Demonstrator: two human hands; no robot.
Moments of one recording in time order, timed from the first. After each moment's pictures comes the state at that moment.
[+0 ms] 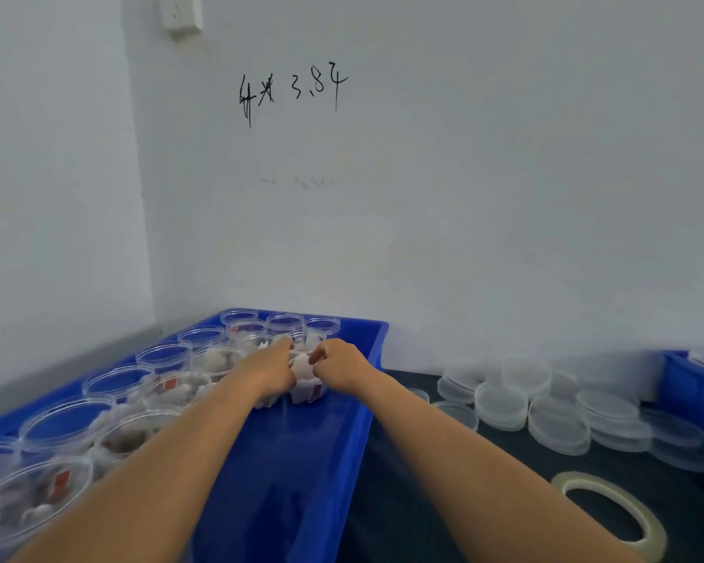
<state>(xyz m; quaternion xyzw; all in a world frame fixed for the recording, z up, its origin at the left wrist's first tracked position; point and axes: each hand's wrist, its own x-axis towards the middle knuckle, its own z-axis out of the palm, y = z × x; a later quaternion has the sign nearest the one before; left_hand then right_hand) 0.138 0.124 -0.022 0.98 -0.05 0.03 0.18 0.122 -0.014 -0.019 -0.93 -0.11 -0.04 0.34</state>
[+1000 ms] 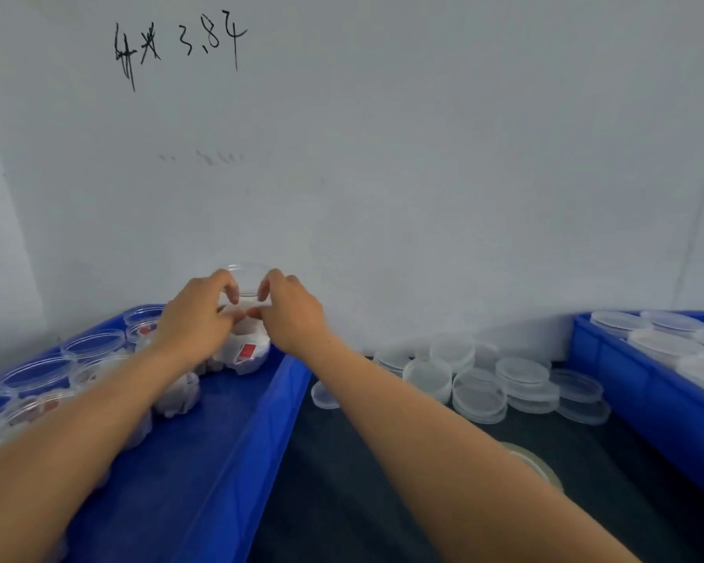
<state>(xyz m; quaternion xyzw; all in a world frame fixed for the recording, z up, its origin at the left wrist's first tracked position) 0.141 0.071 0.021 0.91 -0.15 0.30 0.25 0.131 -0.068 0.020 -0.91 -0.13 -0.24 0.30</state>
